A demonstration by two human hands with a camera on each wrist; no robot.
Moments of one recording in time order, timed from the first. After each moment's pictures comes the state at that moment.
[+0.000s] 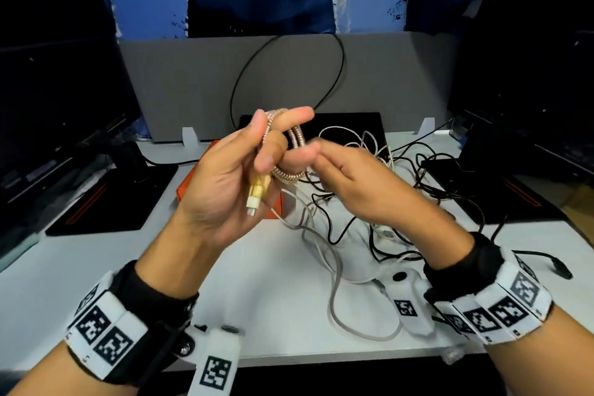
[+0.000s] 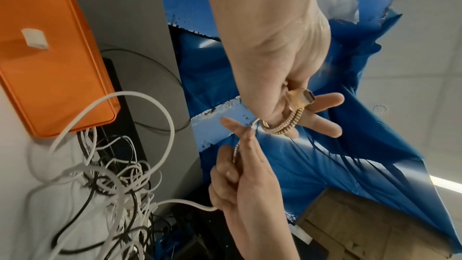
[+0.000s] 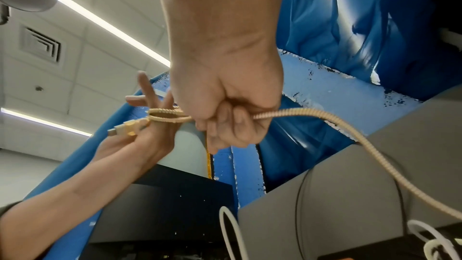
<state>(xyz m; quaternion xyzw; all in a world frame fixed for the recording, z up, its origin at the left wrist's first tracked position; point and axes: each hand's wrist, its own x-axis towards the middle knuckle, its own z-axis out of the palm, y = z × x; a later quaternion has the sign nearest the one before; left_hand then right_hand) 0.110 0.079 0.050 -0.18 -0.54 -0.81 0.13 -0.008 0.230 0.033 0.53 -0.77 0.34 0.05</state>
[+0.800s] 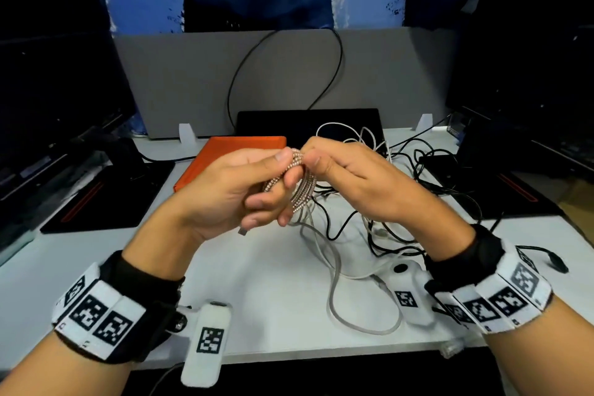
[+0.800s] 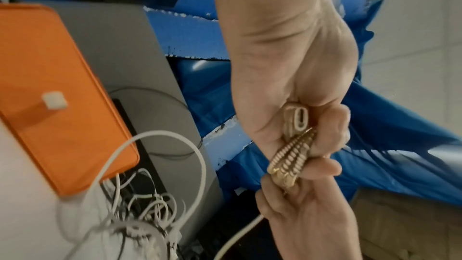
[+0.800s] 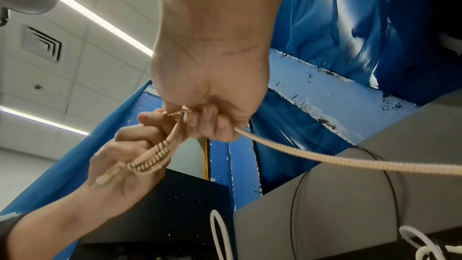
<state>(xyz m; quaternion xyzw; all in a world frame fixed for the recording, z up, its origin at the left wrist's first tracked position) 0.107 0.058 0.034 -0.15 -0.69 -0.71 0.00 -0.005 0.236 0.036 0.60 -0.69 0.39 0.02</state>
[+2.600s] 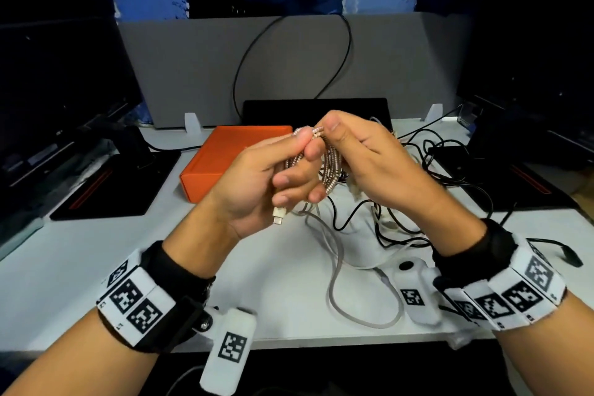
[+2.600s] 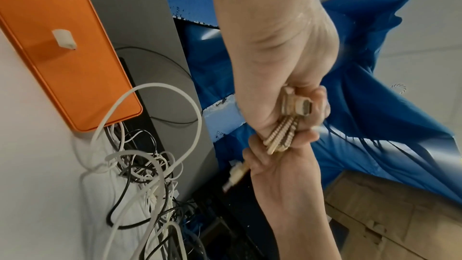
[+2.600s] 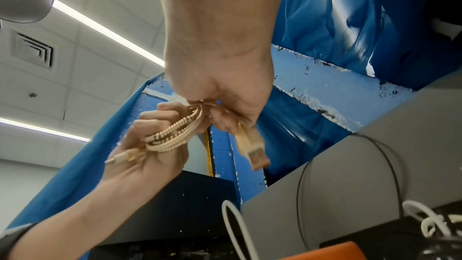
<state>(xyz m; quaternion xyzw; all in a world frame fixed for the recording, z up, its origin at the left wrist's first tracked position) 0.093 0.079 0.026 -0.16 -0.55 -0.82 0.00 -0.007 0.232 0.030 0.51 -0.70 0.50 0.02</state>
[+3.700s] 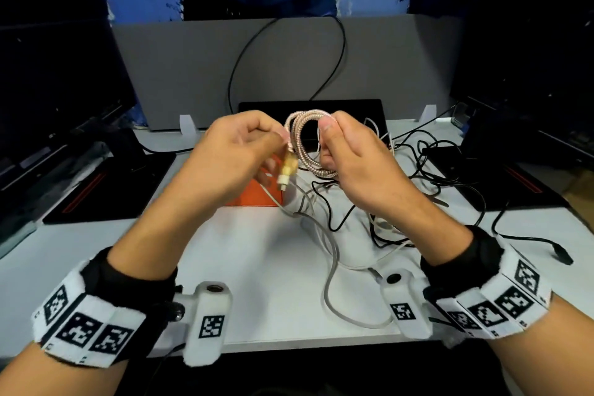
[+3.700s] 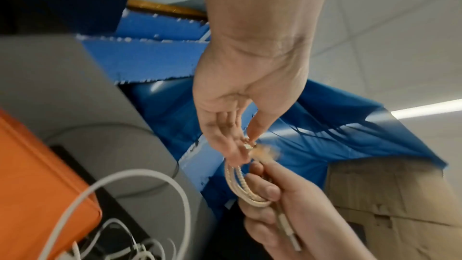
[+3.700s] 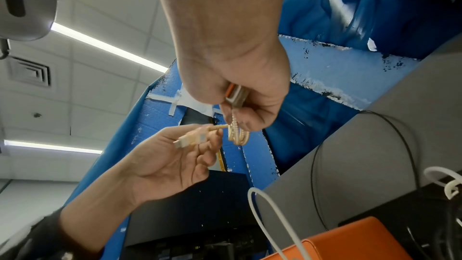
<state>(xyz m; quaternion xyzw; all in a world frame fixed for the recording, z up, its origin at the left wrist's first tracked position) 0.100 0.060 0.045 0.04 -0.81 -0.53 0.25 0.006 0.224 0.028 0.42 -0.76 0.49 0.05</state>
